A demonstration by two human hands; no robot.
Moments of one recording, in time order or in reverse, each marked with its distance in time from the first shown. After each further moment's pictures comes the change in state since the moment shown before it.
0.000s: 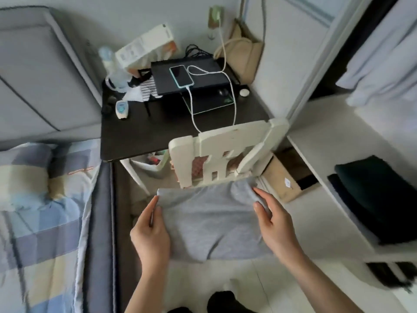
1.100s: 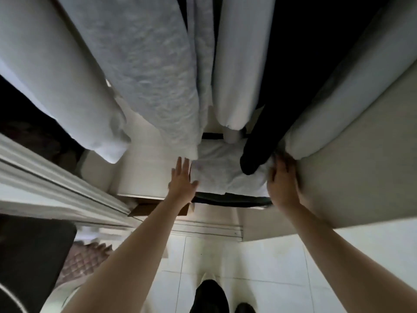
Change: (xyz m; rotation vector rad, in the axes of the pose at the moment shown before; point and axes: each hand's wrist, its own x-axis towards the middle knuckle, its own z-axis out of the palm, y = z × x) left_hand -0.146 0.044 0.669 0.824 -1.712 0.791; right_hand 0.094 0.327 -0.306 -0.503 1.050 0.914
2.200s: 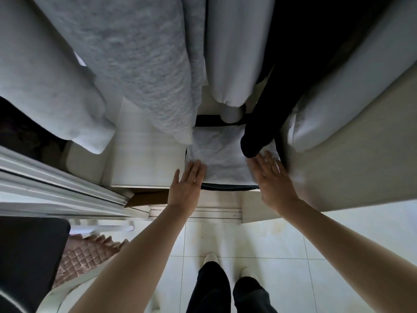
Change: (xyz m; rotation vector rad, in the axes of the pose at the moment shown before) left_hand -0.019 -0.036 0.043 0.931 -0.033 0.422; right_hand -0.041 0.030 0.020 -0.672 -0.284 -0.520
